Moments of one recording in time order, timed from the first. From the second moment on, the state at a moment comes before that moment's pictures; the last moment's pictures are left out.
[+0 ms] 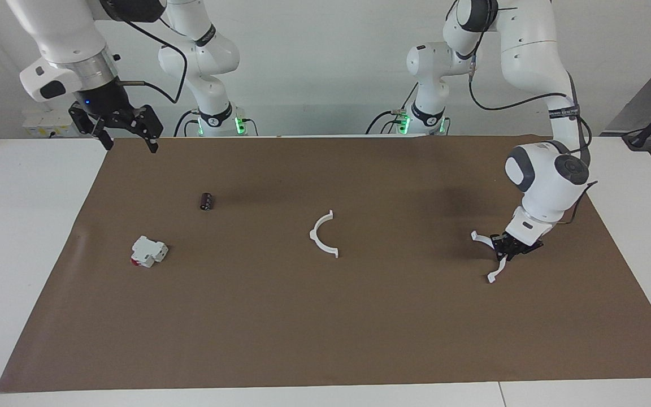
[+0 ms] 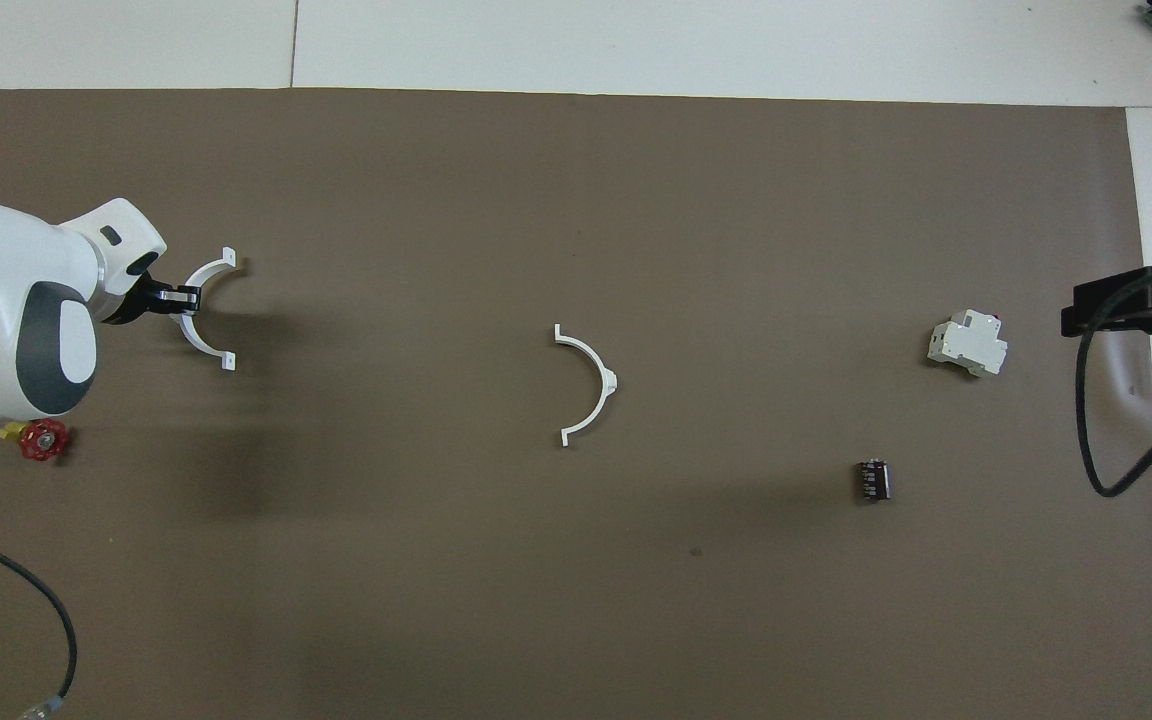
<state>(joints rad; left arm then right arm) 0.05 0.34 0.00 -1.93 -0.02 2.38 0.19 0.09 -0.03 -0.12 -1.55 0.01 1.53 0.10</state>
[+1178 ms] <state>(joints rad) -0.45 0.29 -0.02 -1.95 0.06 2.29 -0.51 0.08 -0.03 -0.11 -1.56 -0.01 1.52 0.09</state>
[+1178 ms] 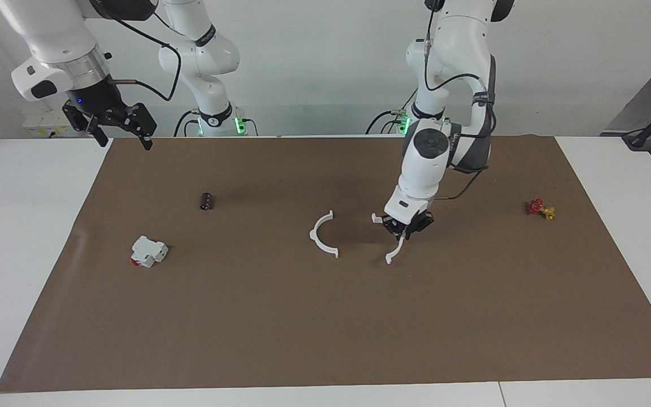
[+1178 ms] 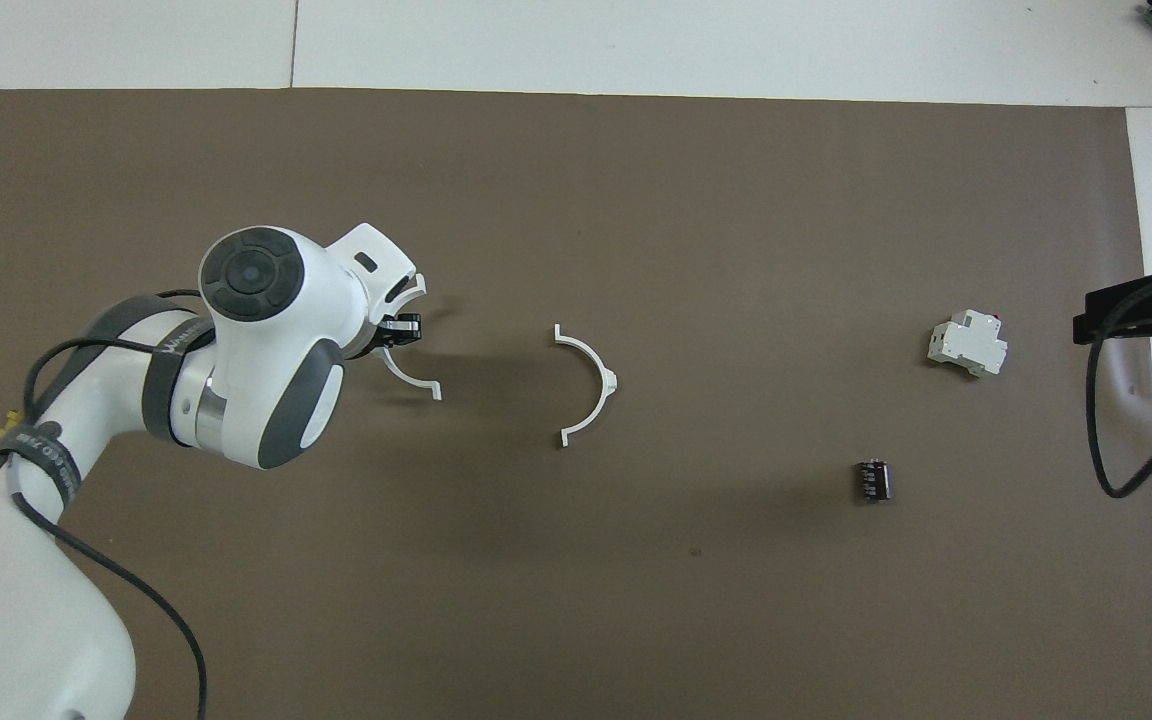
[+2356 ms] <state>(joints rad) -0.58 0.37 -0.02 -1.94 0.06 2.40 -0.56 0.08 -0.03 -0.11 -1.56 -0.01 1.52 0.09</state>
